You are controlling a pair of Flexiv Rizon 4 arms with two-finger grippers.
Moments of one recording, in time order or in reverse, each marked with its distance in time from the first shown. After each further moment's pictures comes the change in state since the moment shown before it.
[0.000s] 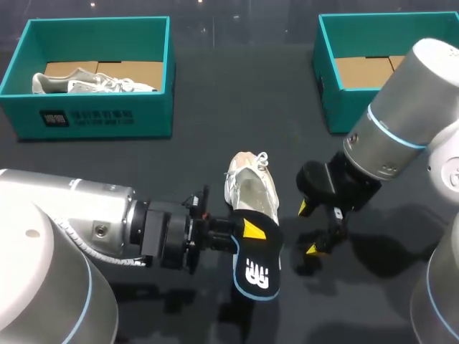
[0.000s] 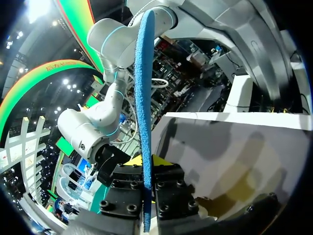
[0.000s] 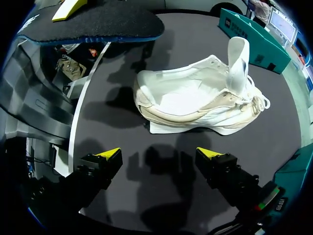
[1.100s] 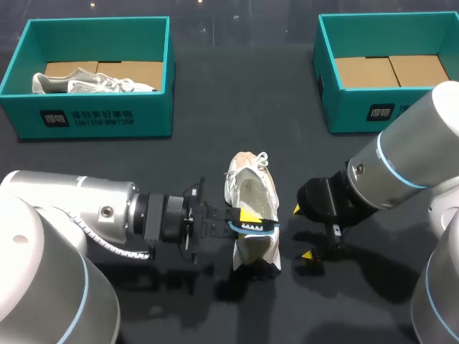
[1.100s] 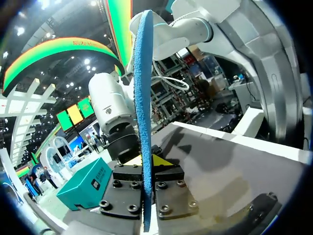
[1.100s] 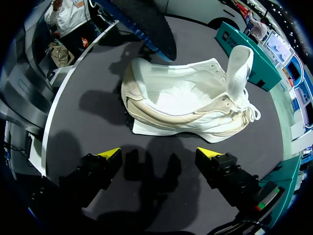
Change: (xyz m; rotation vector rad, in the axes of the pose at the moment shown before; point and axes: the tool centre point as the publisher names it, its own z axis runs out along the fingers) left arm -0.004 0.041 -0.002 0.058 -0.066 -0.358; right arm -0.013 -0.003 0.021 -0.040 -0.190 -0.137
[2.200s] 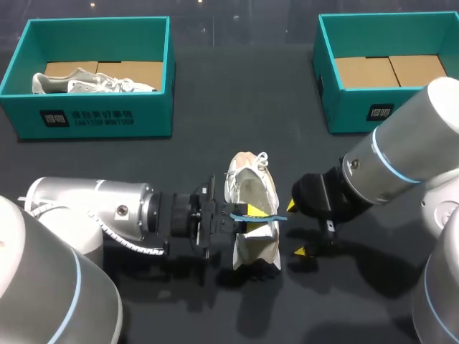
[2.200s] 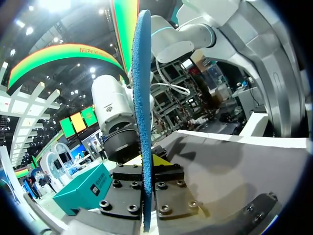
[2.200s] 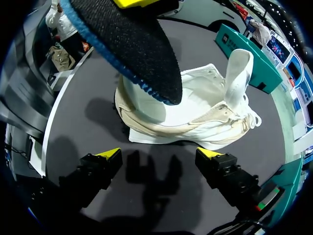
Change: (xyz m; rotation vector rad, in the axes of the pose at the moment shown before) left arm -0.008 0.021 0.016 0.110 -0.026 -0.002; right arm -0.008 0.012 0.006 -0.037 0.018 0.008
